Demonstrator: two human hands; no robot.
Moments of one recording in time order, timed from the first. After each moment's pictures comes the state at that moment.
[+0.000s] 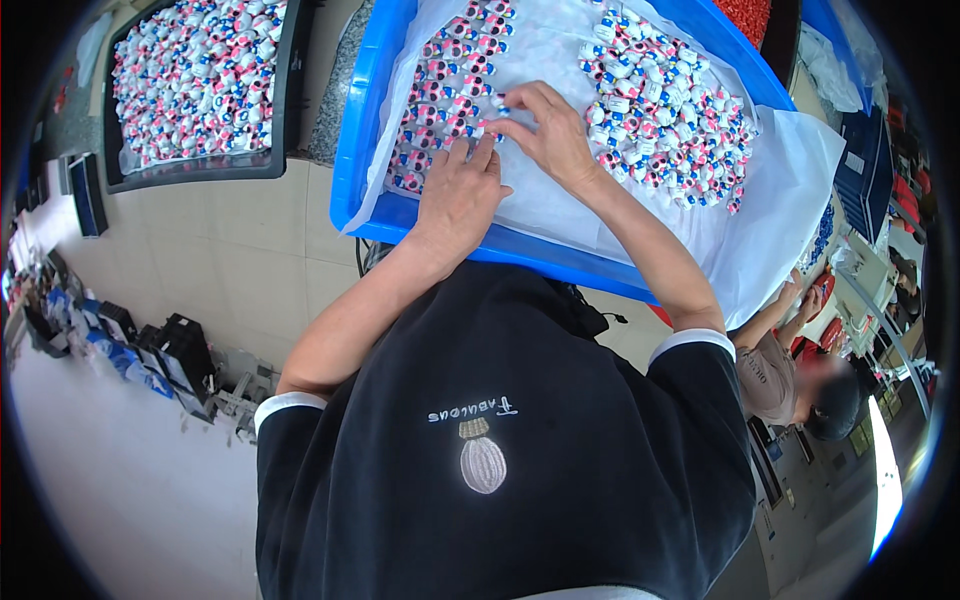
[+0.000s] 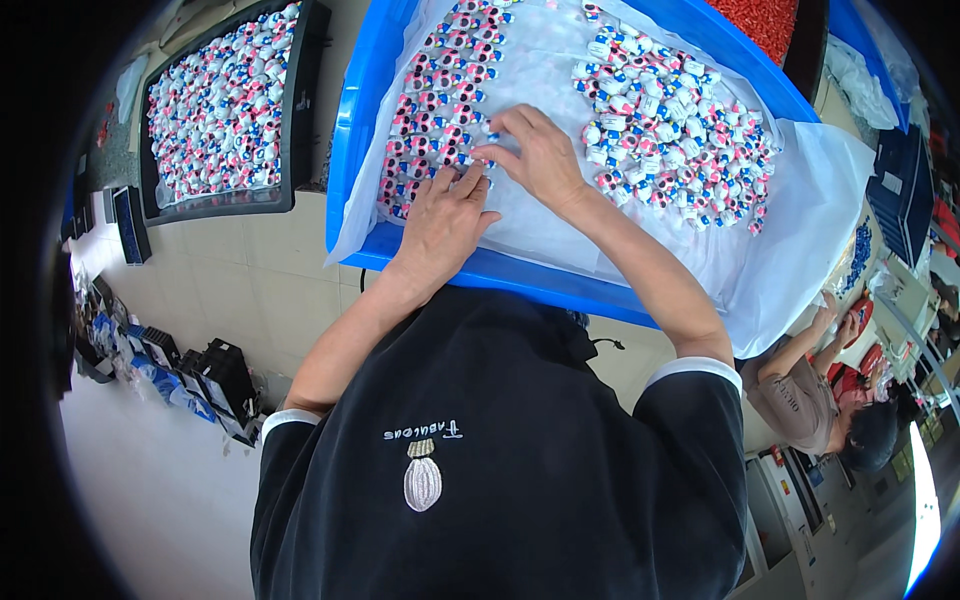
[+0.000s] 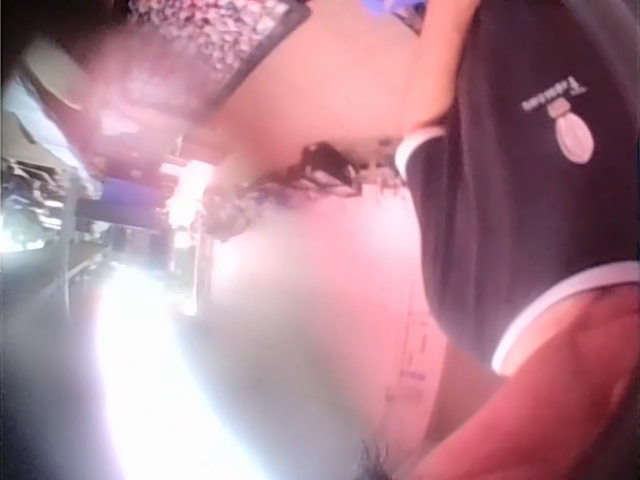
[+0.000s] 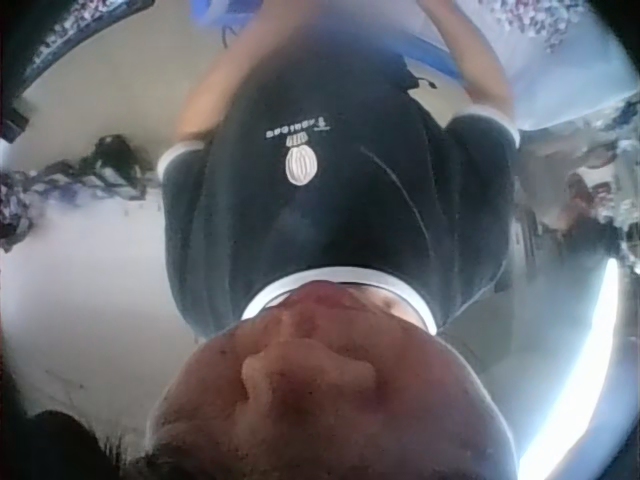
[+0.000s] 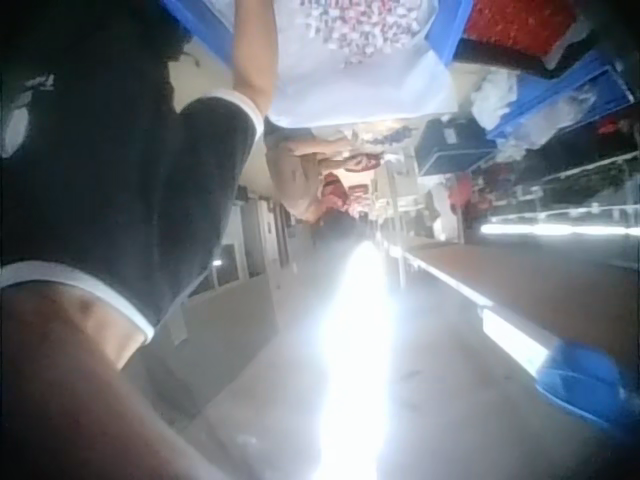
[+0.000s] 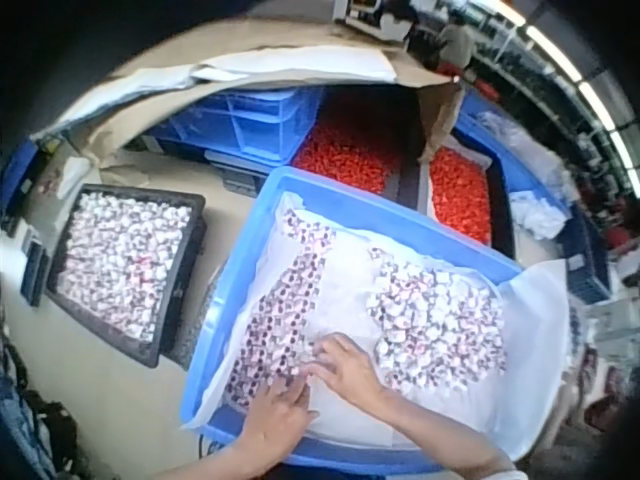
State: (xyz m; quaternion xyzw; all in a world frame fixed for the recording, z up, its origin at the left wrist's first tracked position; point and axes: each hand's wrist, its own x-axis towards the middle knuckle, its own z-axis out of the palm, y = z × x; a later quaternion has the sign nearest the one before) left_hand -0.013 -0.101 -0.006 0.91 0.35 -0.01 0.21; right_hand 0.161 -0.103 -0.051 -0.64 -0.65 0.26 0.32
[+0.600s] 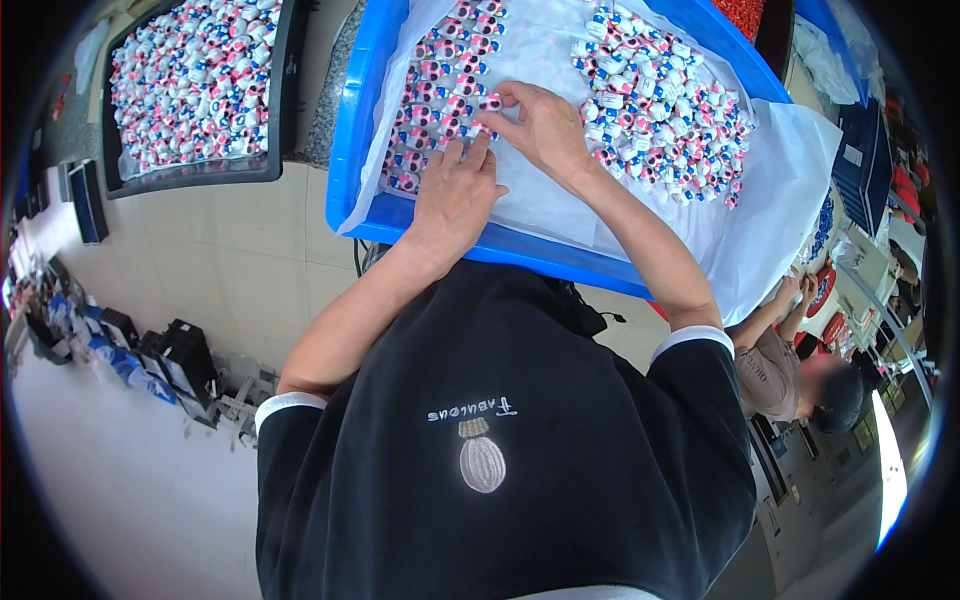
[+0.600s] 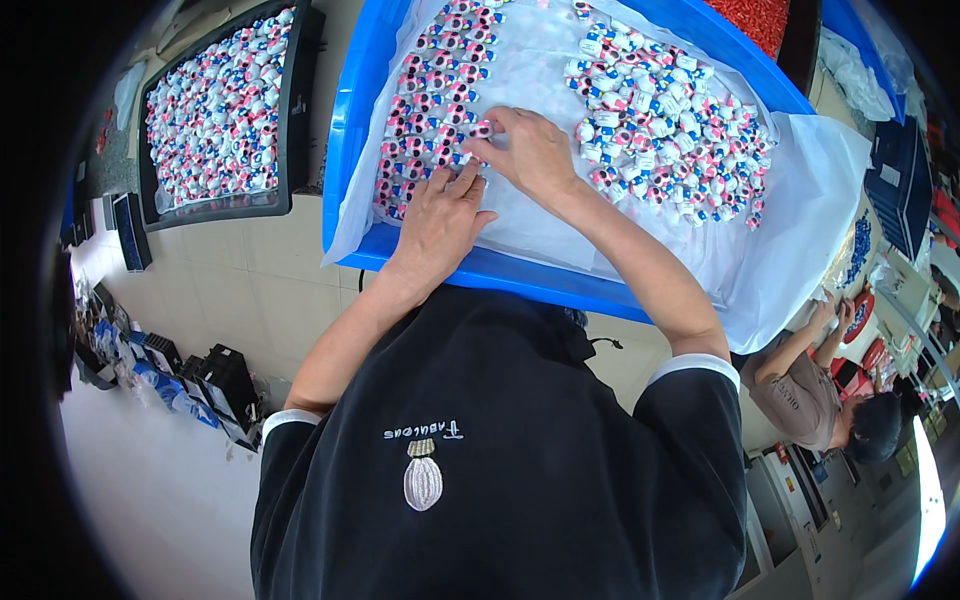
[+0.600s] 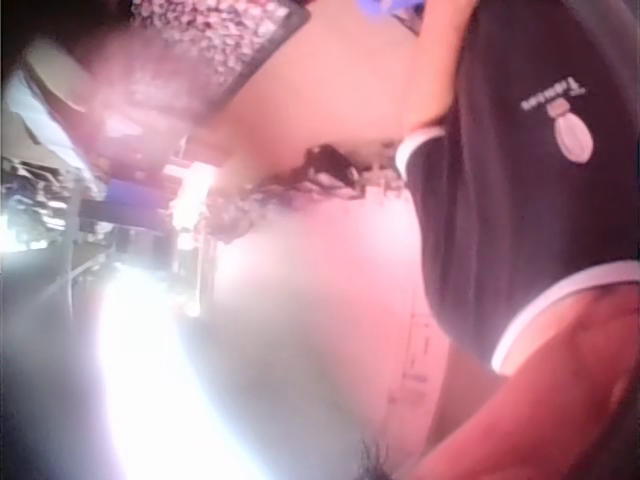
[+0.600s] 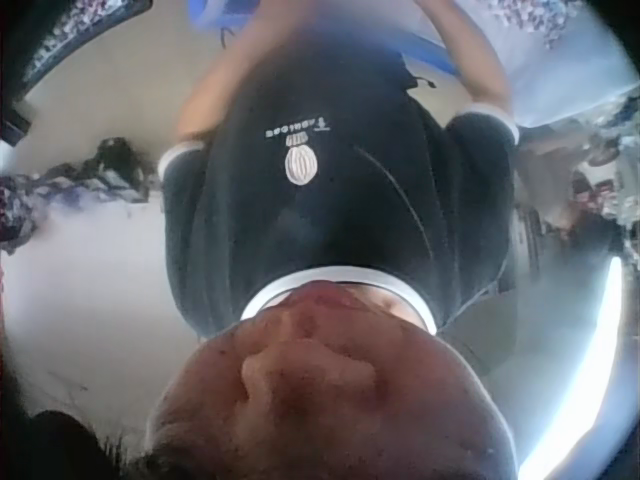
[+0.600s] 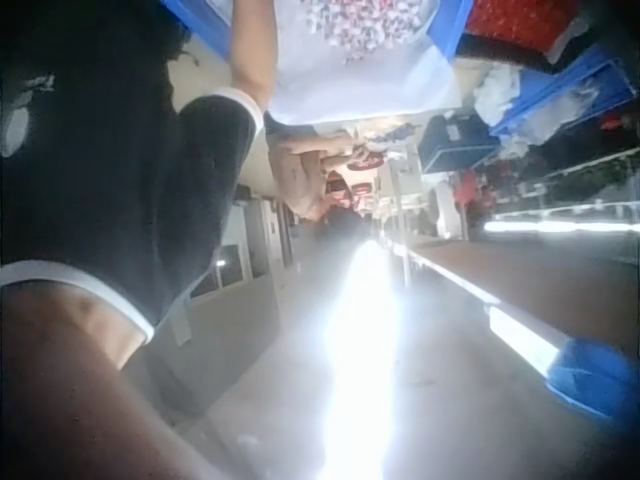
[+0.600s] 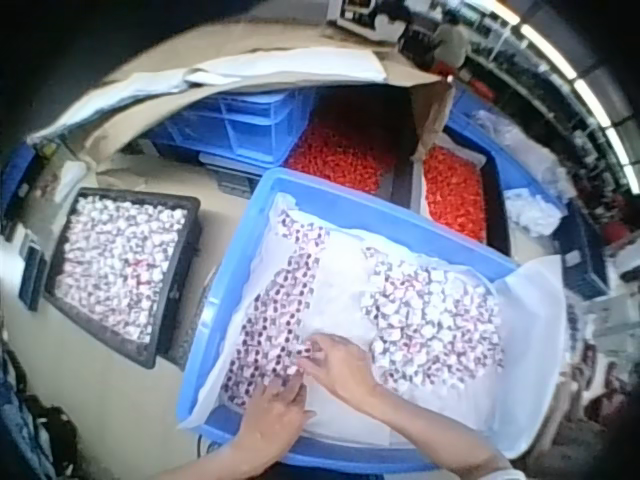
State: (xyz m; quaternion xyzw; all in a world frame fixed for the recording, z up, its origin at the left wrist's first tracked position) left_hand -0.014 -0.103 -0.010 0.92 0.34 0.00 0.21; right_hand 0.155 -0.095 -0.037 -0.71 -0.61 0.30 0.20
